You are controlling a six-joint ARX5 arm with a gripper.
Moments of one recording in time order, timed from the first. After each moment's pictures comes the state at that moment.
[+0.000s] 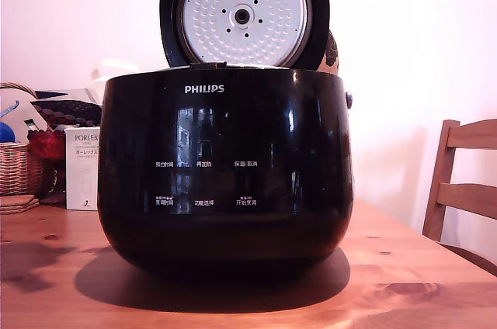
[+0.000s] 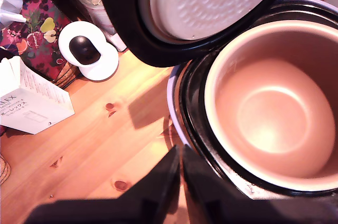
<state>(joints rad) -0.44 1.45 1.69 -1.08 0.06 0.24</state>
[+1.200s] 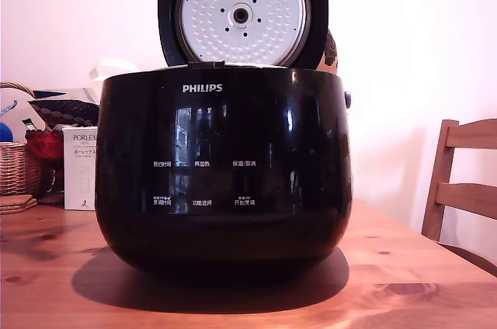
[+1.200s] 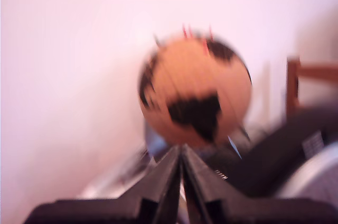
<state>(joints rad) -0.35 1.52 2.01 -0.58 0.19 0.27</state>
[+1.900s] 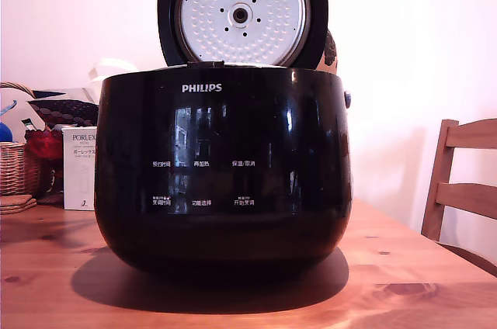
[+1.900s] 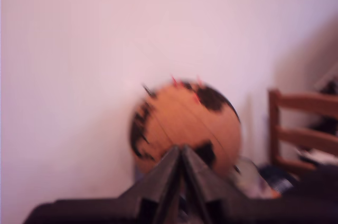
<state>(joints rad) -0.35 1.87 2.58 -0.88 0.31 0.29</state>
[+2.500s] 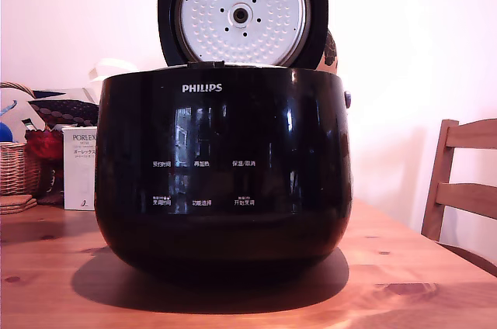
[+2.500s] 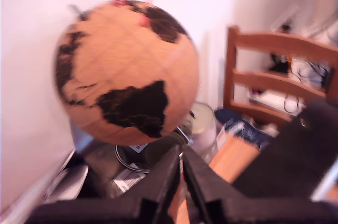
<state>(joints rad) -0.40 2.01 2.58 -1.00 0.35 0.36</state>
